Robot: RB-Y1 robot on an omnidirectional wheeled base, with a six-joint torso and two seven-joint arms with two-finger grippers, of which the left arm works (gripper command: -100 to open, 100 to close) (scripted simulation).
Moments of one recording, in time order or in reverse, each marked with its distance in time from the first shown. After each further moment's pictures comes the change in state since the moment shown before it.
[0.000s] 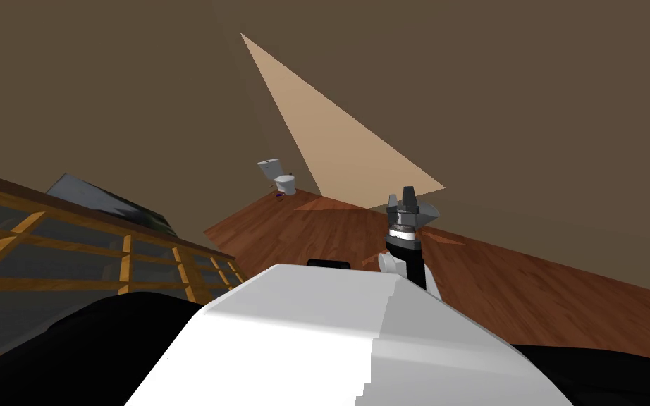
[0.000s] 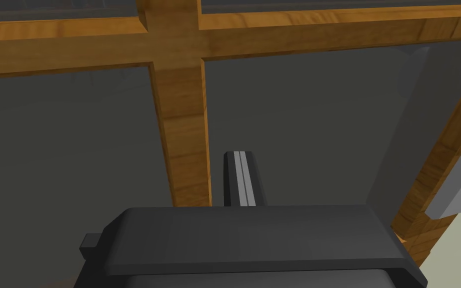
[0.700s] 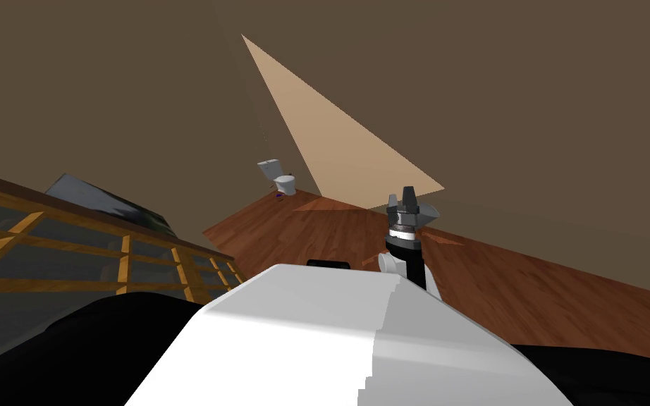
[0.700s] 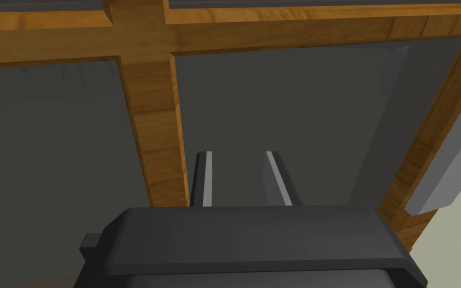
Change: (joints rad) arm -0.018 0.023 0.000 0.017 -0.007 0.005 0.003
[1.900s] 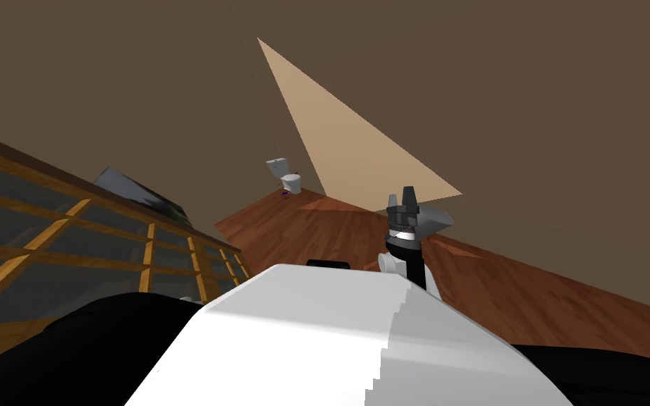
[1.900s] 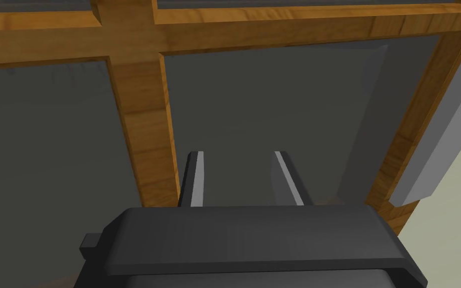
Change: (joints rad) arm -0.019 0.032 -0.011 0.026 -0.060 0.051 -0.002
